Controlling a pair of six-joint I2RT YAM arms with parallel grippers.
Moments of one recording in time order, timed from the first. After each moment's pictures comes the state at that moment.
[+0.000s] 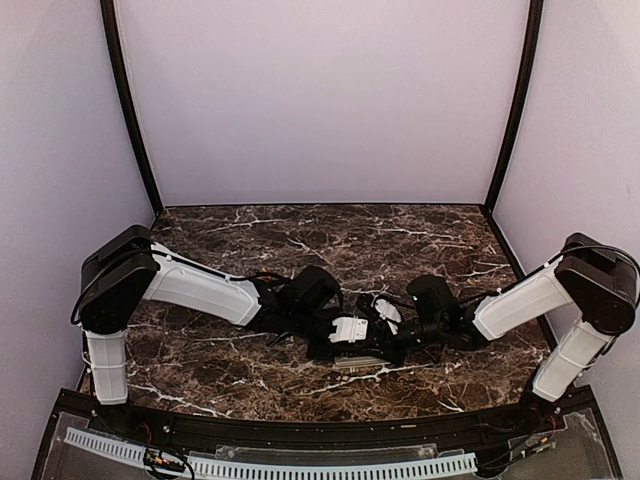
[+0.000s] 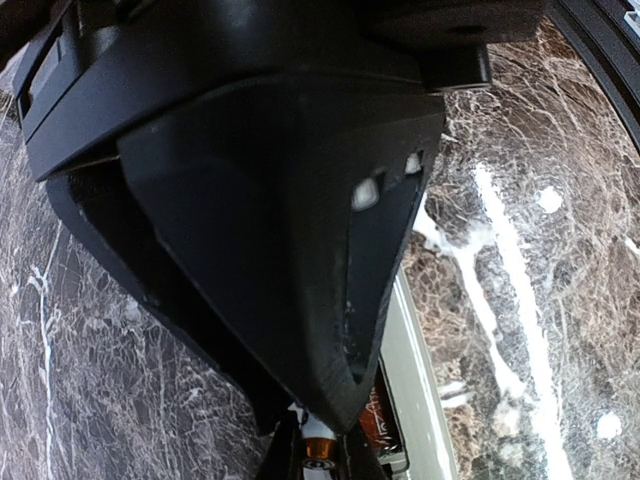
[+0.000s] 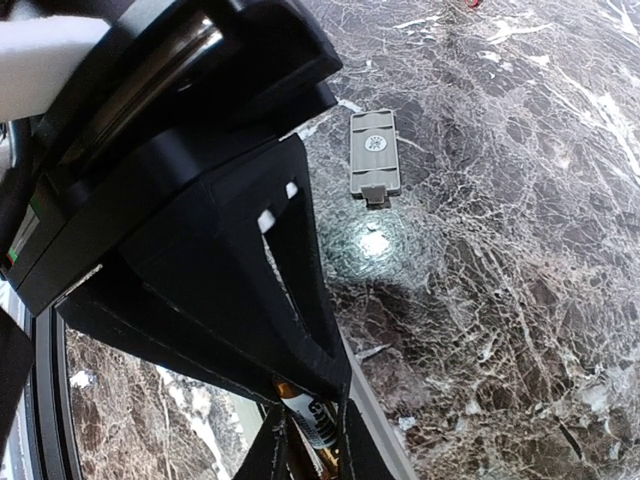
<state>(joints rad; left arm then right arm) -1.06 1.99 1.19 -0.06 0.25 0.70 0.85 1.62 0.52 0.41 -0.48 -0.01</state>
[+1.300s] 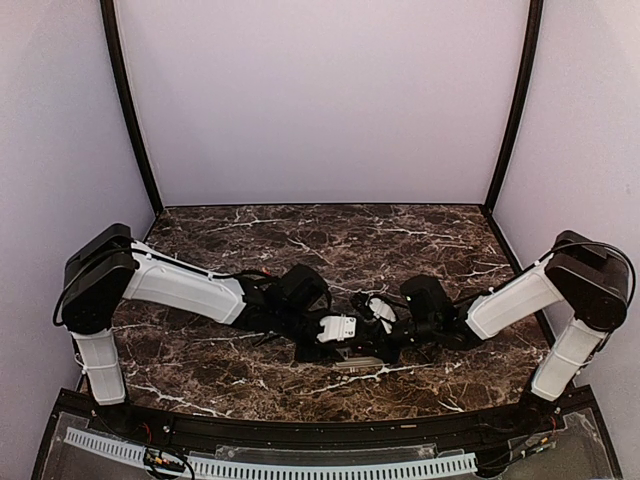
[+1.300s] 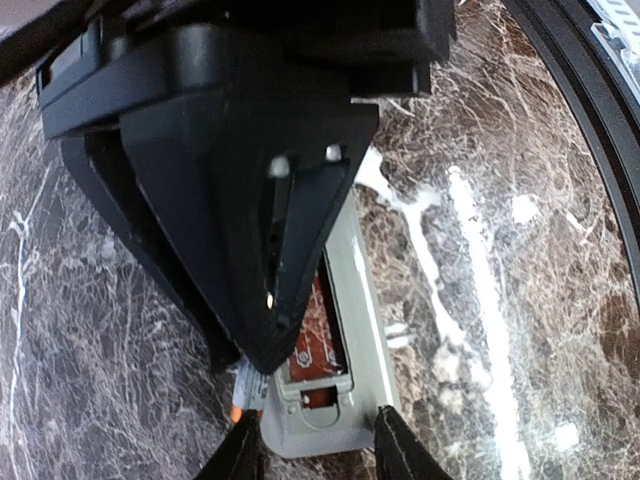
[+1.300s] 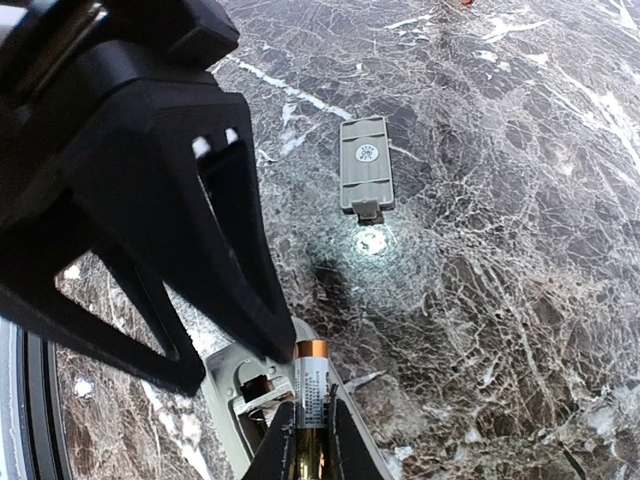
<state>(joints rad) -1.04 1.90 1.12 -0.11 0.29 0.60 0.86 1.67 0.55 0.42 -0.45 0.01</state>
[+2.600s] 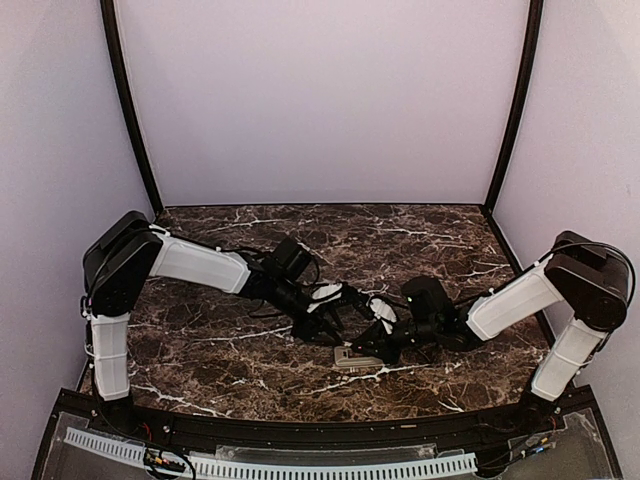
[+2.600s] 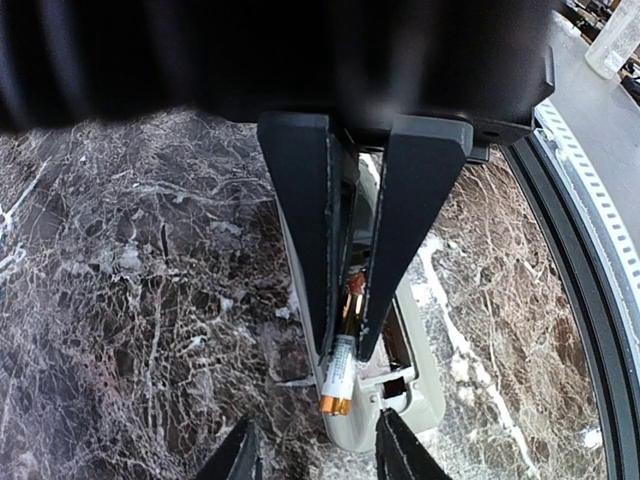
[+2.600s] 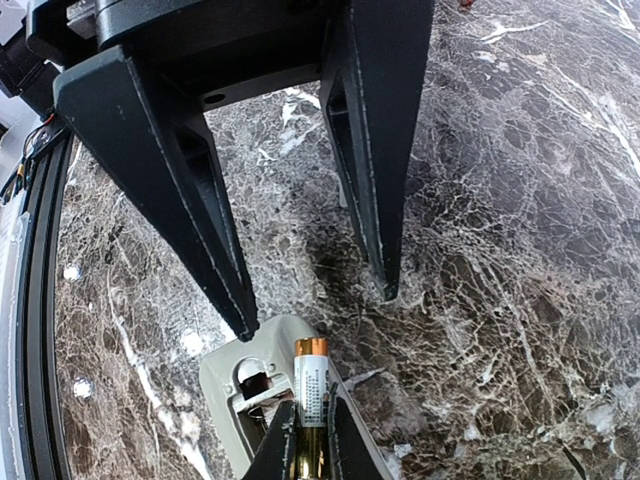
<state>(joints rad) -0.84 2.03 1.25 -0.18 0.74 0.57 0.86 1.67 0.54 0.45 -0.45 0.01</state>
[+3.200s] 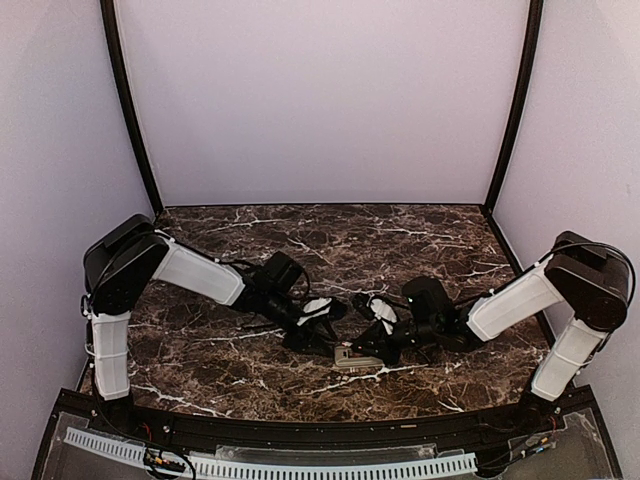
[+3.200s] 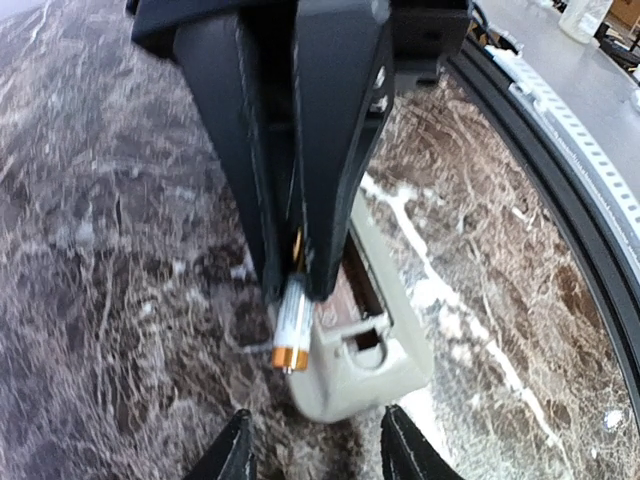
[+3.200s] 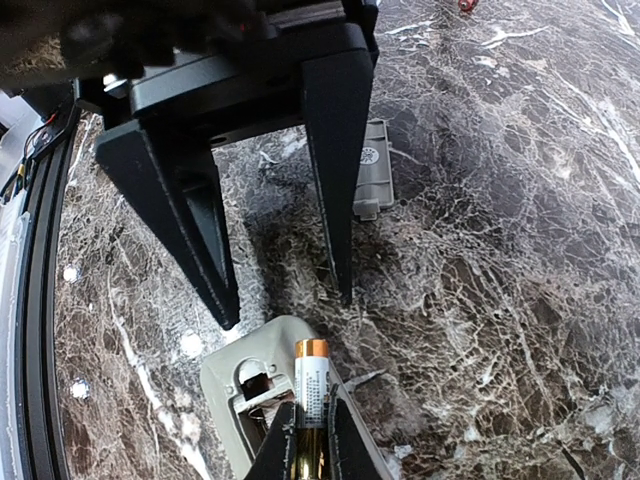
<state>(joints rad) -0.82 2.04 1.12 -0.04 0.80 0.66 0.86 1.67 0.54 0.46 -0.45 0.01</state>
